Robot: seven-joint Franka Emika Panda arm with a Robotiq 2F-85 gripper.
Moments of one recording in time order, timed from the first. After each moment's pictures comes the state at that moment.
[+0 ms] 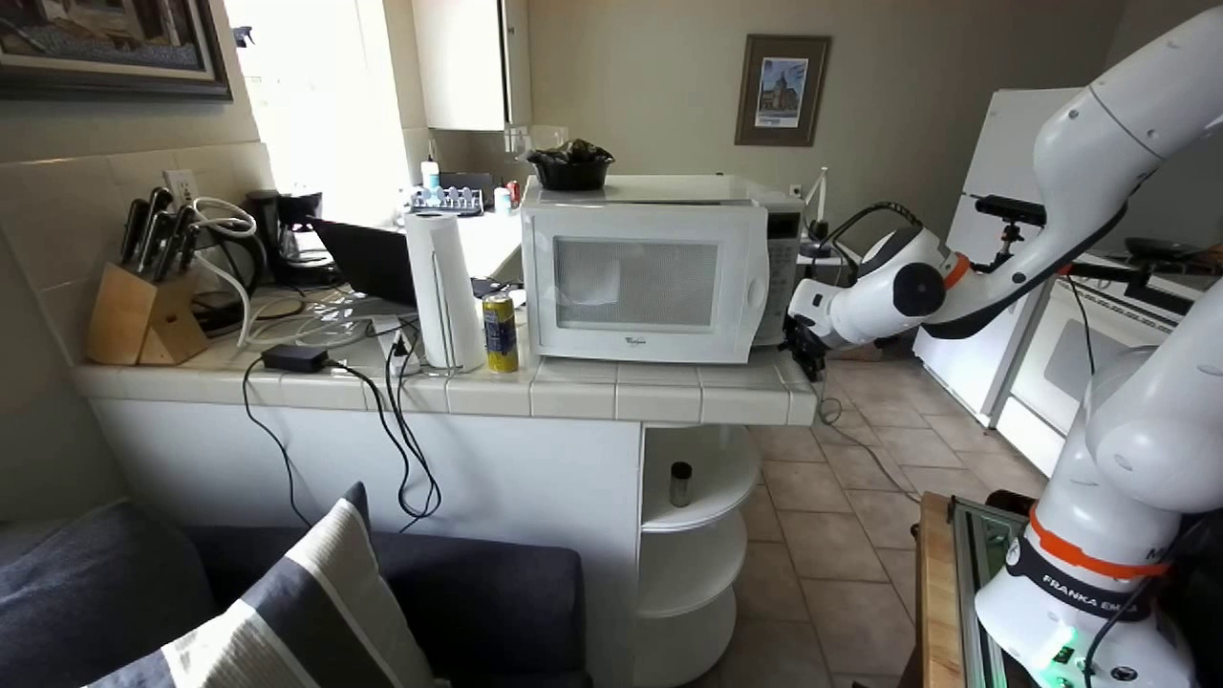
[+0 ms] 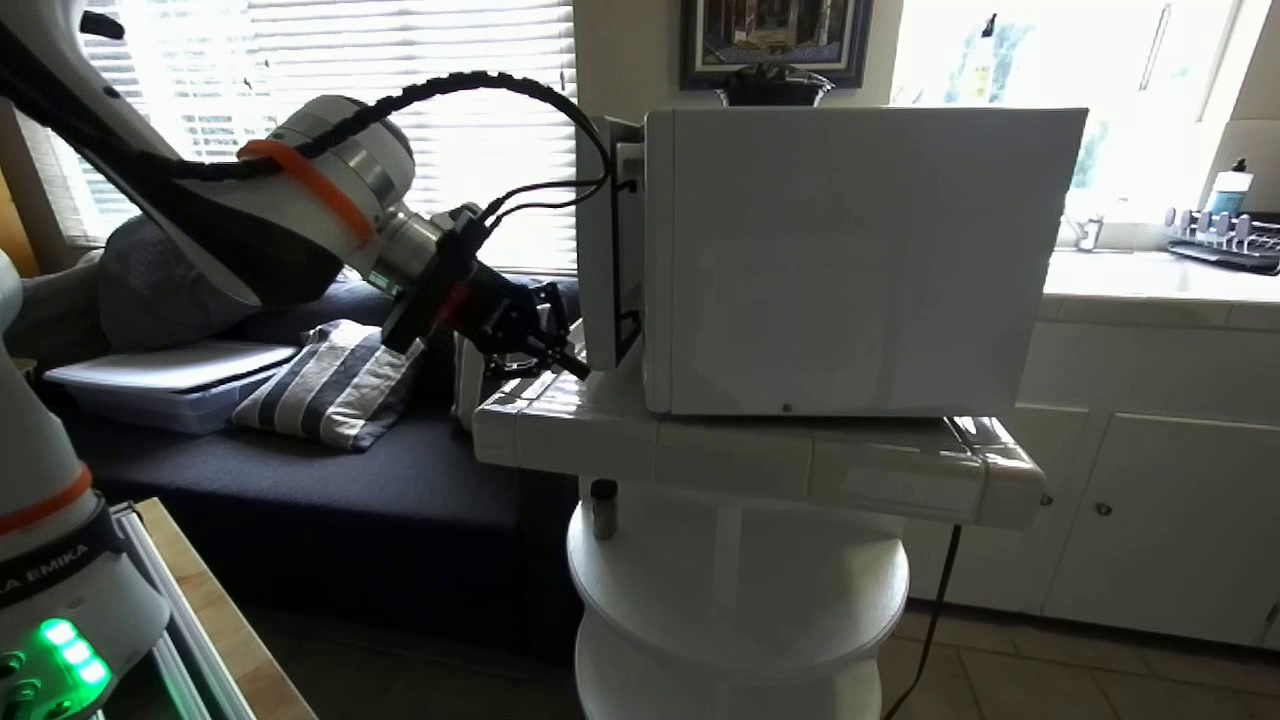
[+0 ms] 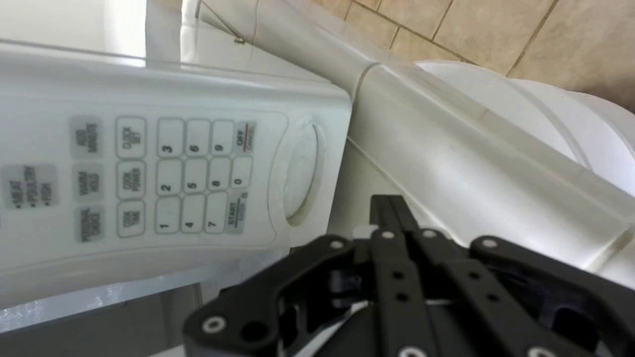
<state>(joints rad) -0.21 -0.33 -0.33 -2.73 -2.15 2.76 0.51</state>
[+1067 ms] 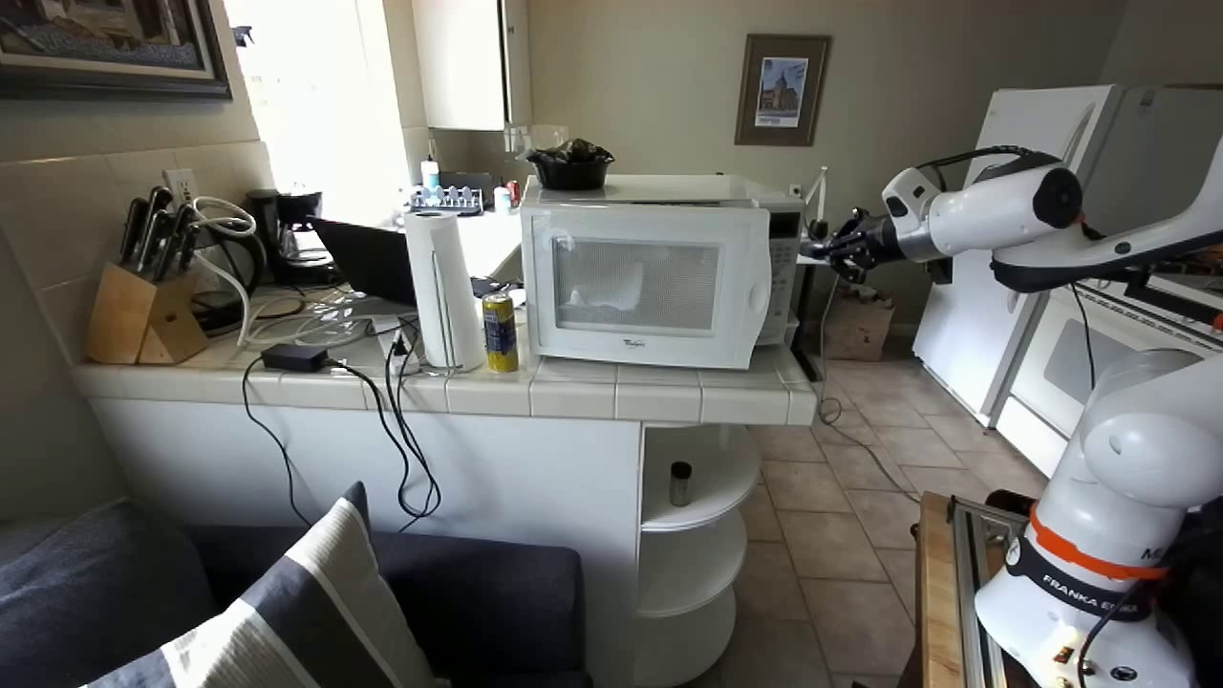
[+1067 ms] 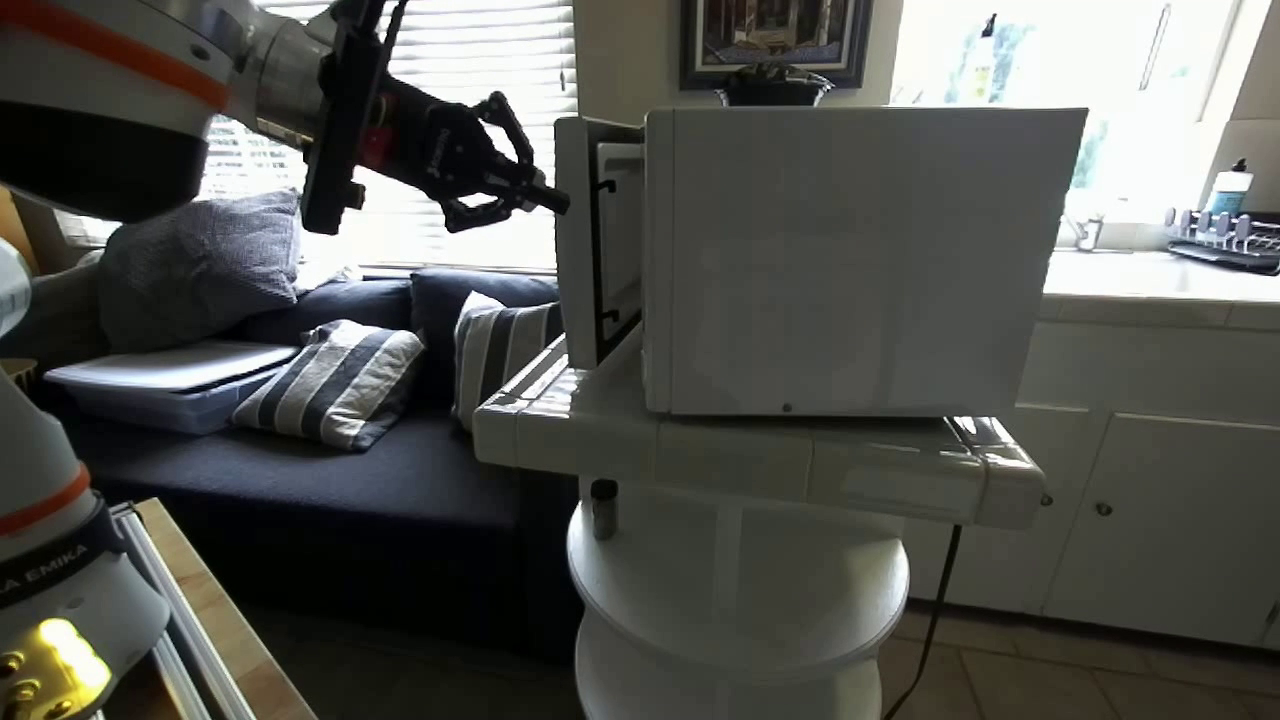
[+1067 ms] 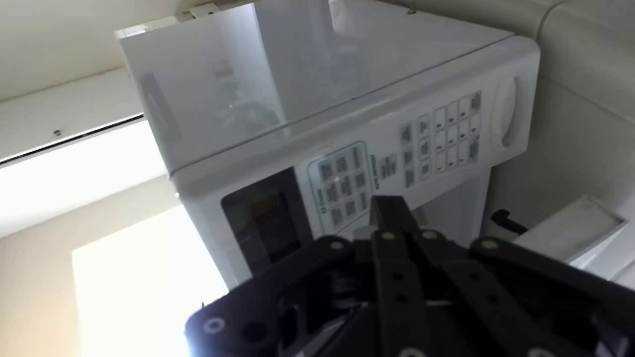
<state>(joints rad) -0.30 -0.78 -0.50 -2.73 -2.14 3.09 0.49</state>
